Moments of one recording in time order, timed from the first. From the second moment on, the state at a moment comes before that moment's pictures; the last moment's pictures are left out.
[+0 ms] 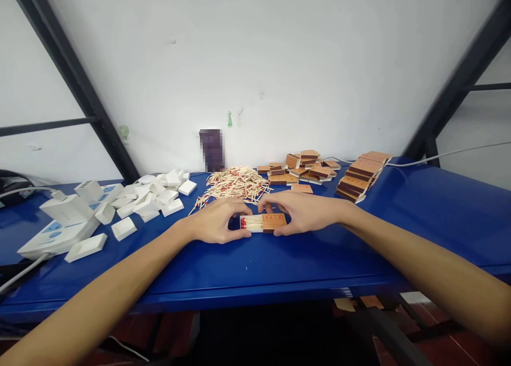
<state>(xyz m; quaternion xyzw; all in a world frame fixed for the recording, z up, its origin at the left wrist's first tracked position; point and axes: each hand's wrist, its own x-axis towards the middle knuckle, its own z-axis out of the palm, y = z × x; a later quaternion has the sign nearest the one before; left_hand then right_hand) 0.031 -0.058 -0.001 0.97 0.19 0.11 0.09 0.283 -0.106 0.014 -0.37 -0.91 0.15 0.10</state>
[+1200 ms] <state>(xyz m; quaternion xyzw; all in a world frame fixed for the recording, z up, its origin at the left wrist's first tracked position) 0.032 -0.054 -0.007 0.98 0.13 0.14 0.04 0.291 -0.098 0.017 -0.39 -0.89 0.19 0.11</state>
